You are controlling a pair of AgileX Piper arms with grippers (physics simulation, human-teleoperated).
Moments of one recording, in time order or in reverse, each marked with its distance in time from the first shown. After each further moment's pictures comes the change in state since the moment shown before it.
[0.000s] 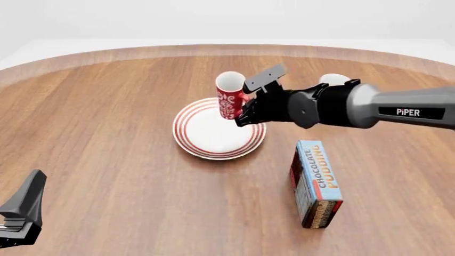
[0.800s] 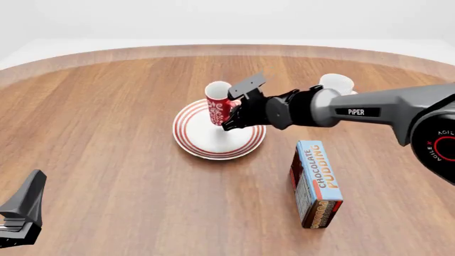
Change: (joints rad) left arm 0.000 0.000 0.000 0.000 0.000; right arm 0.022 0.191 -0.158 0.011 0.010
